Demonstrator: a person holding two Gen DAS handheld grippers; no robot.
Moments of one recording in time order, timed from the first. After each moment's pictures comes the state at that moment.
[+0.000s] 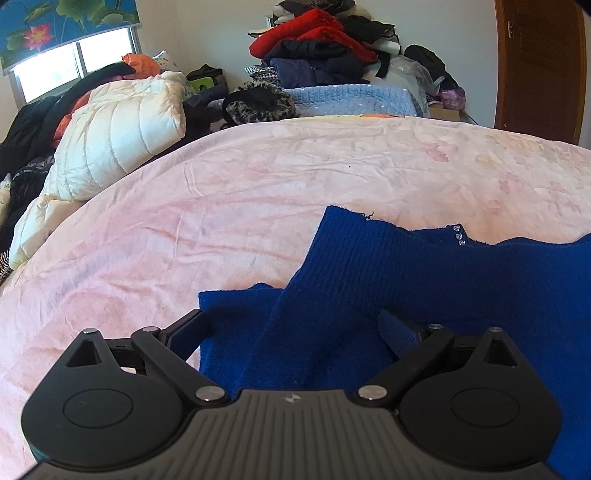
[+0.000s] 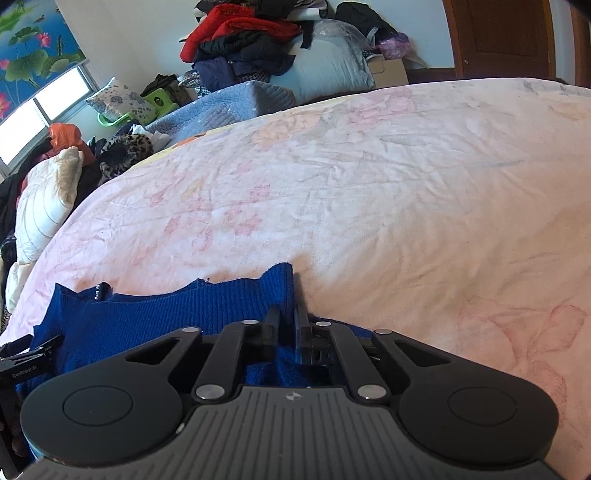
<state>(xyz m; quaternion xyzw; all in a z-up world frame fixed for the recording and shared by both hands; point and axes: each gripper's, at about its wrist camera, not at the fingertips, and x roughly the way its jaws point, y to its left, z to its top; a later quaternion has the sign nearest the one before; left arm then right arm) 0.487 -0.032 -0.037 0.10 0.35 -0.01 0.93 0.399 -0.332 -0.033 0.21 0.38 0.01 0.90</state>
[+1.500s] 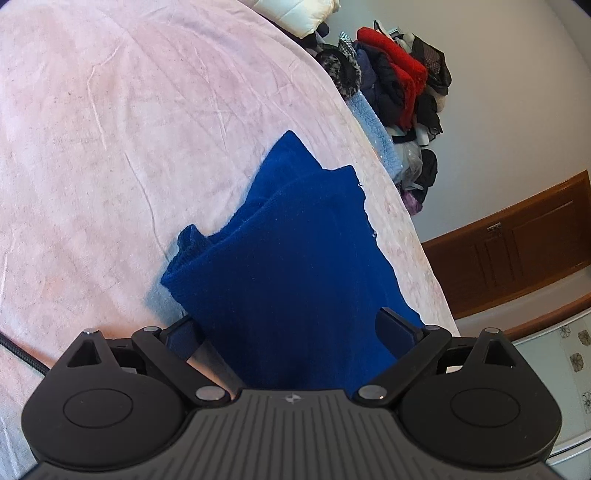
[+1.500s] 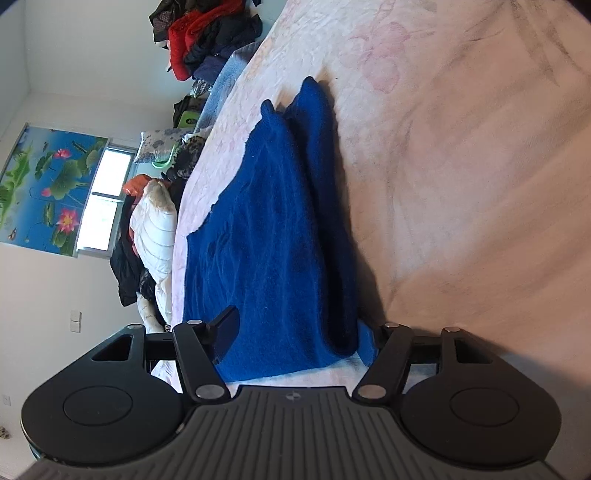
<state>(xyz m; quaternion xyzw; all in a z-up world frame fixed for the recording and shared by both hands) 0.338 0.087 -0.048 -0.41 0.39 -0.08 0.82 0.192 -0.356 -0.069 0.52 0.40 0.12 0.75</state>
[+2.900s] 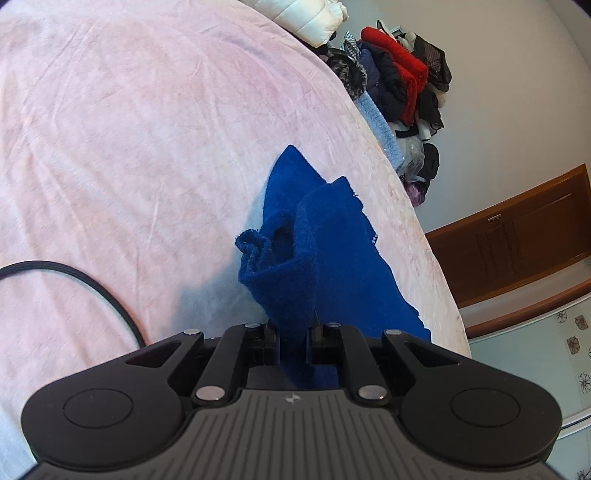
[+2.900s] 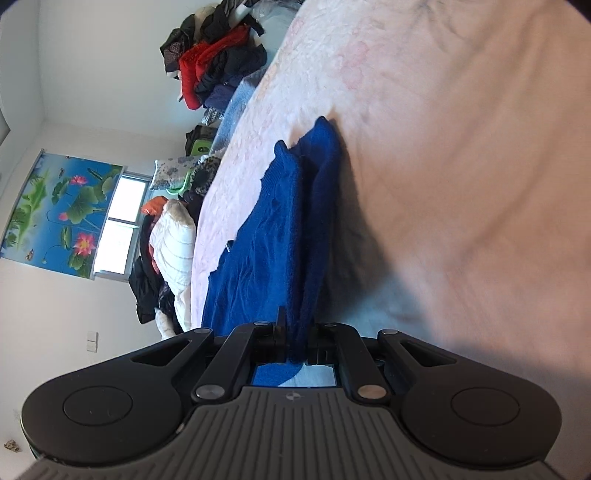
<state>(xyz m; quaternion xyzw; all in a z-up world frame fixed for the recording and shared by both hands) 0.239 0.134 -0.033 -0.41 0.41 -0.08 0.81 0.091 -0.350 -0.055 0.54 0.36 0.10 0.76</state>
